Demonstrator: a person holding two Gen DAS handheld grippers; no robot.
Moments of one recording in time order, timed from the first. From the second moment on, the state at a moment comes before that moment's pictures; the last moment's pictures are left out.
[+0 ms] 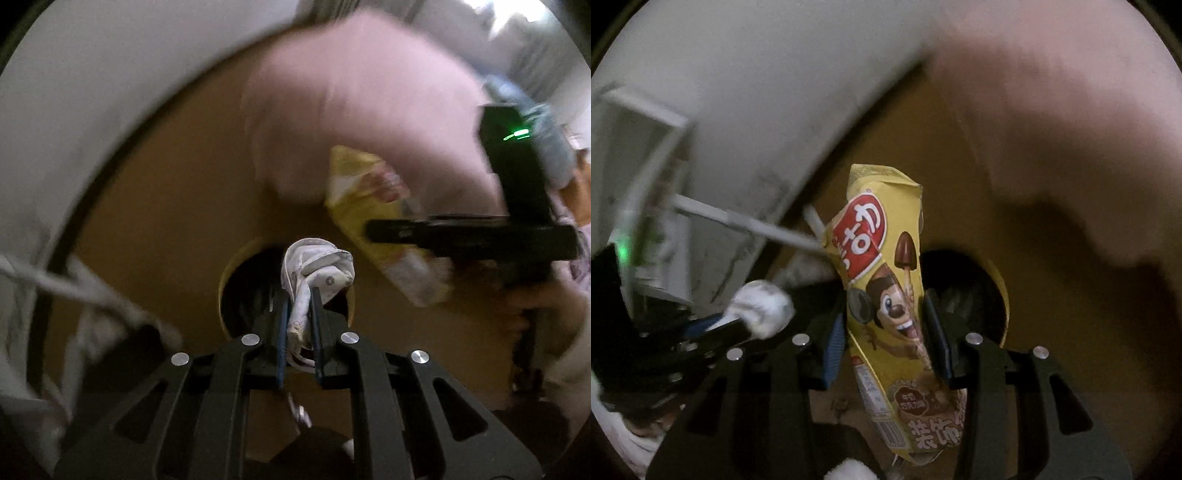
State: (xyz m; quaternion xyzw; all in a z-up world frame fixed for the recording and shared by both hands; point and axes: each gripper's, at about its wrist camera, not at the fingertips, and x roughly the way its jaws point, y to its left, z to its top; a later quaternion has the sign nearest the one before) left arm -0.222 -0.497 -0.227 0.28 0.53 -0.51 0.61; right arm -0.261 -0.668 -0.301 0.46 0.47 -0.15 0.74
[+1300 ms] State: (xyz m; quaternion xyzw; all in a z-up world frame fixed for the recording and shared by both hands) left arm -0.140 -0.324 -0.013 0.12 0.27 -0.46 0.83; right arm -0.279 -0.603 -0.097 0.12 0.27 -0.48 0.82
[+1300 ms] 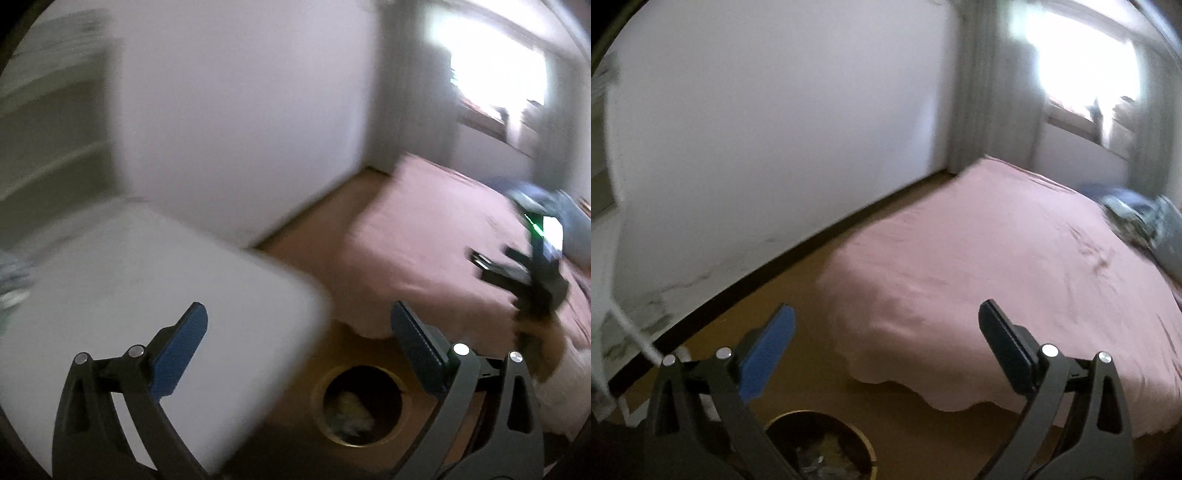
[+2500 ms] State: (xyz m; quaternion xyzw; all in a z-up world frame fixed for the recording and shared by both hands) left arm 0.145 -0.024 -0.050 0.06 0.40 -0.21 0.89; right arm 0.089 -0.357 -0.010 0.08 0.31 -0.02 0.95
